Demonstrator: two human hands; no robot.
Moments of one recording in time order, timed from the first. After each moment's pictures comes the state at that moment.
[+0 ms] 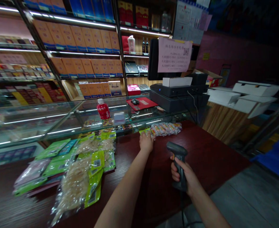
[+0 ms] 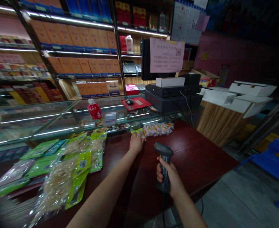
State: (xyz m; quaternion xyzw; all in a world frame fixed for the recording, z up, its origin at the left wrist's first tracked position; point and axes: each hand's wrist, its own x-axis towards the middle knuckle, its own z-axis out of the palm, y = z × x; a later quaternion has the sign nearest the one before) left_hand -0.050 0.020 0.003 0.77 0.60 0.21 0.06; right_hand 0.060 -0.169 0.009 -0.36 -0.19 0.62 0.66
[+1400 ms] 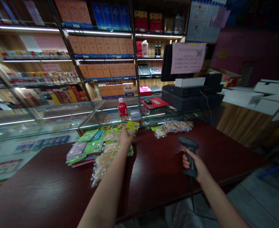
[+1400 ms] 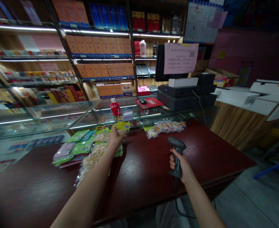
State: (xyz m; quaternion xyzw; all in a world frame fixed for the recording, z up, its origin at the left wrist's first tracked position) left_hand -0.235 0.005 0.050 0.62 0.70 0.35 0.08; right_hand 0.062 -0.175 0.006 -0.35 -0.20 0.63 0.67
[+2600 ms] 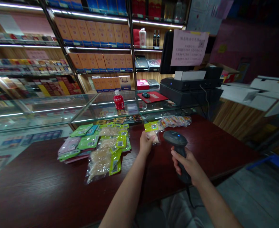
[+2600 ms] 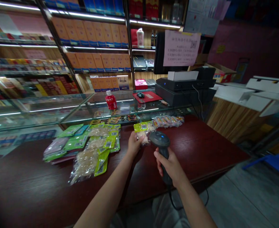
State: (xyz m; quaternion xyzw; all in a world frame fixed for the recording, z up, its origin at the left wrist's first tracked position) left_hand -0.130 -0.035 -0.022 0.57 0.41 0.59 0.40; right_hand 0.007 -0.208 0.060 -0.49 -0.37 0.54 0.58
